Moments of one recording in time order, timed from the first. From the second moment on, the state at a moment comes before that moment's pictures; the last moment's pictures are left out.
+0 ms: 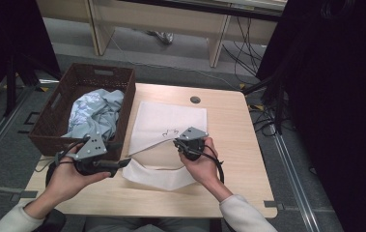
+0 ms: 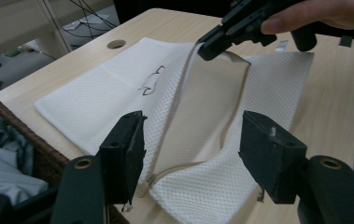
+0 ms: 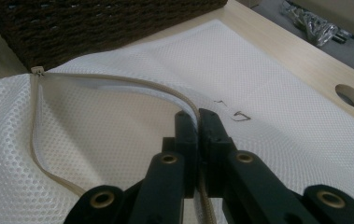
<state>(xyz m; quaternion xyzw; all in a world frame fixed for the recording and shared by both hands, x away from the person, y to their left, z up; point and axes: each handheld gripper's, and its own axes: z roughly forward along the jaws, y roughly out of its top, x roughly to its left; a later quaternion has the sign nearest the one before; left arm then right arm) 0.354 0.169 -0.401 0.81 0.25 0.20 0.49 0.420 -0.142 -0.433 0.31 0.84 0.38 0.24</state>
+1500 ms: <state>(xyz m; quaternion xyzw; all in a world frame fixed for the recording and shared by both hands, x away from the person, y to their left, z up) 0.522 0.236 -0.403 0.82 0.42 0.21 0.31 0.419 -0.138 -0.425 0.30 0.83 0.39 0.25</state>
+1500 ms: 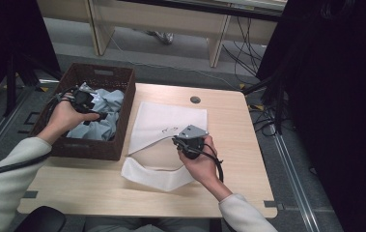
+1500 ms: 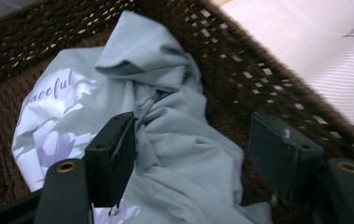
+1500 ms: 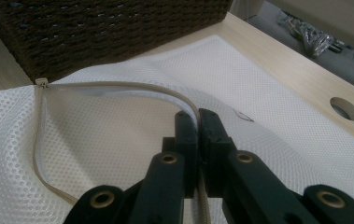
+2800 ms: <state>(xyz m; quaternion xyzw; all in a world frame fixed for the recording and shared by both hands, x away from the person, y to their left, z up) 0.575 0.240 -0.464 0.84 0.51 0.14 0.16 0.417 -0.137 -0.425 0.31 0.83 0.40 0.25</state>
